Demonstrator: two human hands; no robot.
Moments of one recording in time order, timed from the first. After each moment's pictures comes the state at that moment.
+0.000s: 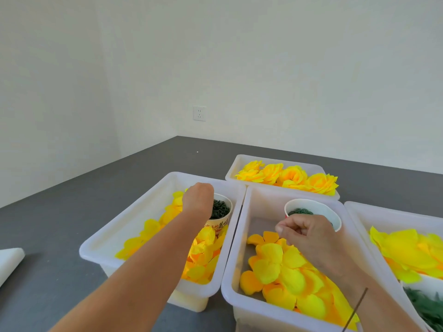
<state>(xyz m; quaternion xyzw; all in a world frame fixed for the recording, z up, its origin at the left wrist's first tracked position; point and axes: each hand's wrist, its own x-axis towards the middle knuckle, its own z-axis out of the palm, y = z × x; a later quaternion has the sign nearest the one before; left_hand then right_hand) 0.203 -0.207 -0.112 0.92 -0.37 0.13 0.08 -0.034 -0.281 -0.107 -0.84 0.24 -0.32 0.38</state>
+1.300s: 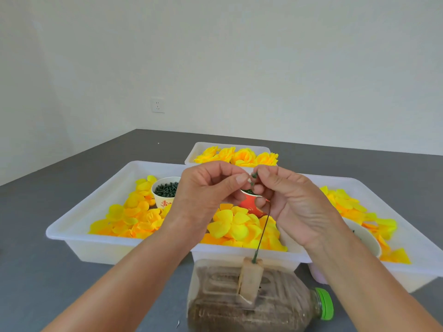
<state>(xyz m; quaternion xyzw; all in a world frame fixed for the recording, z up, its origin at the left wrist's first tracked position) 0.006 -0.106 -0.033 0.46 -0.47 -0.25 0.71 -0.115 -0.192 -0.025 -0.53 0.16 -0.34 0.76</state>
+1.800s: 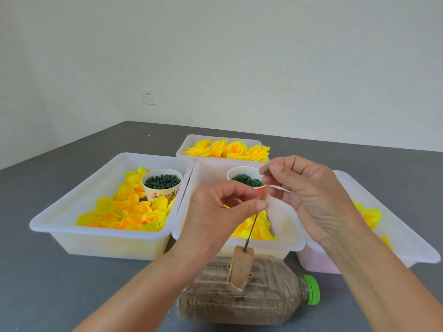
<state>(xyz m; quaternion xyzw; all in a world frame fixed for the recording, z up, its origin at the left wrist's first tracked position) -0.027 -0.104 -0.057 0.51 -0.49 -0.23 0.67 -0.145 -0.190 -0.022 -0.62 0.19 -0.42 0.64</state>
